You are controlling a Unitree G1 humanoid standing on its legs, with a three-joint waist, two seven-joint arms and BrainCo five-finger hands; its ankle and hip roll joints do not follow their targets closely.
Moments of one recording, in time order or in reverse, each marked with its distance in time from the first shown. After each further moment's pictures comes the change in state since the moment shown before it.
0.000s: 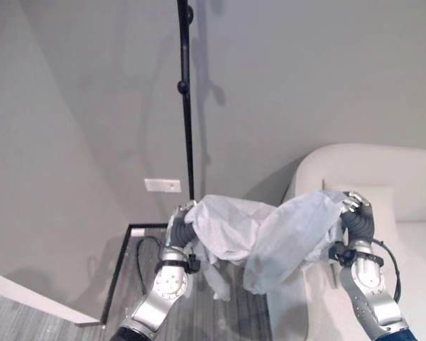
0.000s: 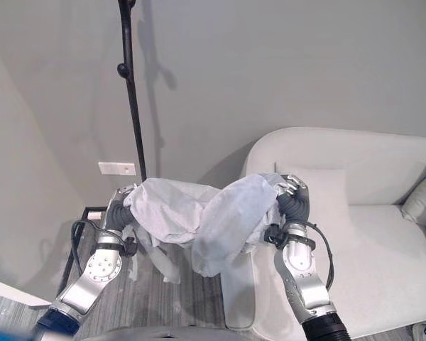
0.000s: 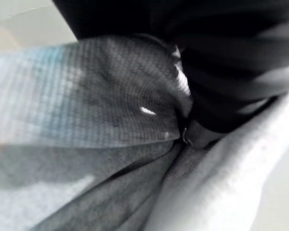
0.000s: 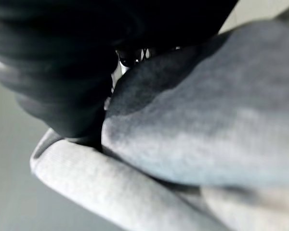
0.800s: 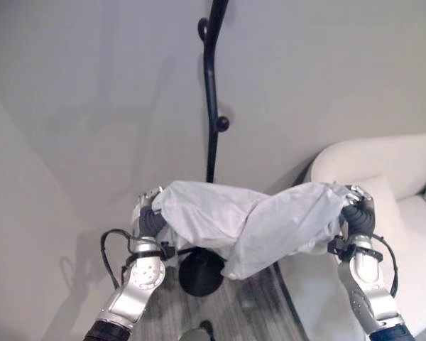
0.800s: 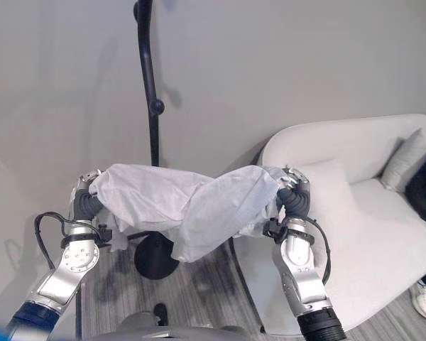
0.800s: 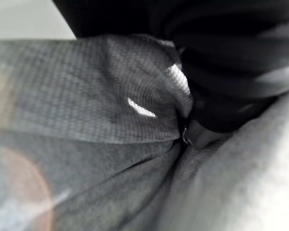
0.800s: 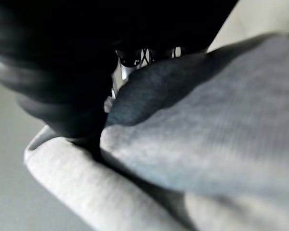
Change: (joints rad) left arm -0.023 0.114 0.144 0.007 0.099 0.001 0.120; right arm -0.006 0.044 -0.035 -0.002 -0.043 0.003 0.009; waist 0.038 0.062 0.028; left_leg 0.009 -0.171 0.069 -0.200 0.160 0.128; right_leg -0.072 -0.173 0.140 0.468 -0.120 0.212
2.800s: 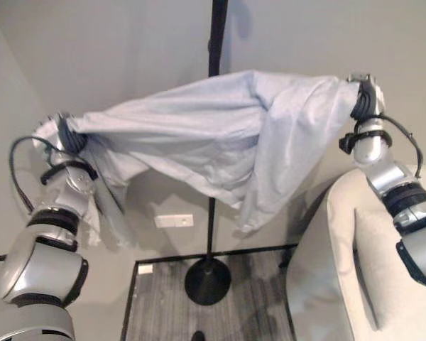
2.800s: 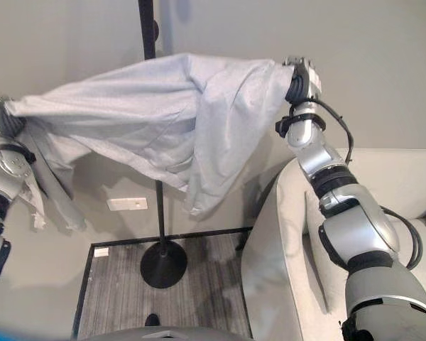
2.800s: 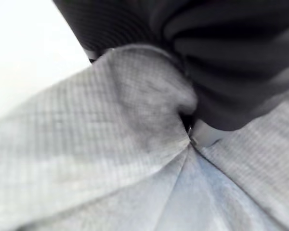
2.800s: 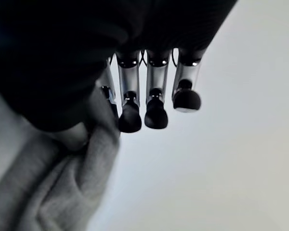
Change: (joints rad) left arm -0.833 0.282 -0.200 1.076 -0.069 0.118 -0.044; right arm -1.042 -0.242 0.357 0.999 -0.326 0.091 -0.062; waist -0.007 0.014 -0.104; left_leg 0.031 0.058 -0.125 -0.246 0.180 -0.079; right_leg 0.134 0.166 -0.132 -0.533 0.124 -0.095
